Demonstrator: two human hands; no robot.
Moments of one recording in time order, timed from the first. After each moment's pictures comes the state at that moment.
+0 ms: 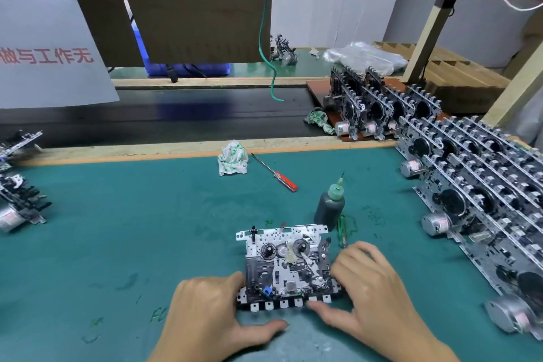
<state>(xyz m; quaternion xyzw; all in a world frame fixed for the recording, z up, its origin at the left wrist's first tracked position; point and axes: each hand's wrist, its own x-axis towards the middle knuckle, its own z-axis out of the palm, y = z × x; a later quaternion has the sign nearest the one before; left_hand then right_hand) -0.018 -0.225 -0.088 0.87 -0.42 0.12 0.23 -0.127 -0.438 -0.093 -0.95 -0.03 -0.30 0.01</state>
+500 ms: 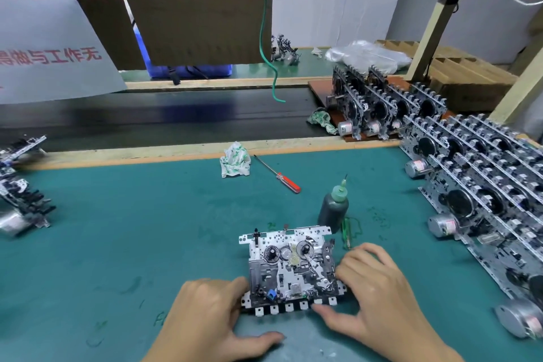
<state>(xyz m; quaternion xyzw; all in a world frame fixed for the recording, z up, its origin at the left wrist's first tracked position) -0.011 -0.220 -0.087 0.84 -0.48 0.12 0.22 -0.125 -0.438 -0.095 -0.95 -0.02 -0.31 0.03</state>
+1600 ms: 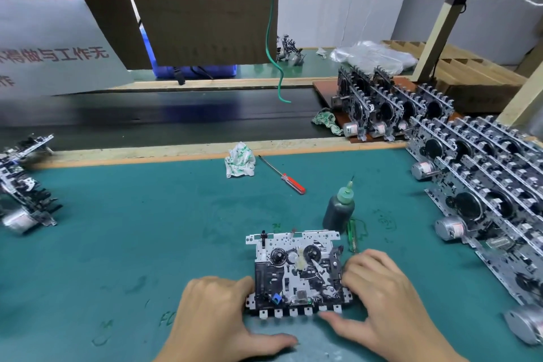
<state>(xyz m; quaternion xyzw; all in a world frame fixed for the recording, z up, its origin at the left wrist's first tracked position) -0.013 -0.226 -0.089 0.86 -0.45 0.13 0.21 -0.127 -0.440 -0.095 -0.95 -0.04 -0.30 0.04</state>
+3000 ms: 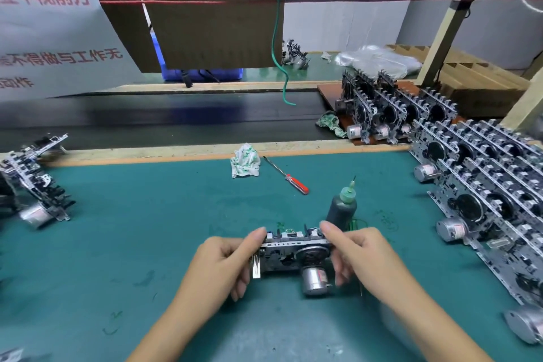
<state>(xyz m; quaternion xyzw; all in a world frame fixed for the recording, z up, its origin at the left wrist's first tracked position) 0.003 -0.234 -0.056 0.80 -0.20 -0.20 0.53 -0.094 -0.425 -0.045 -0.82 0.22 -0.06 0.53</state>
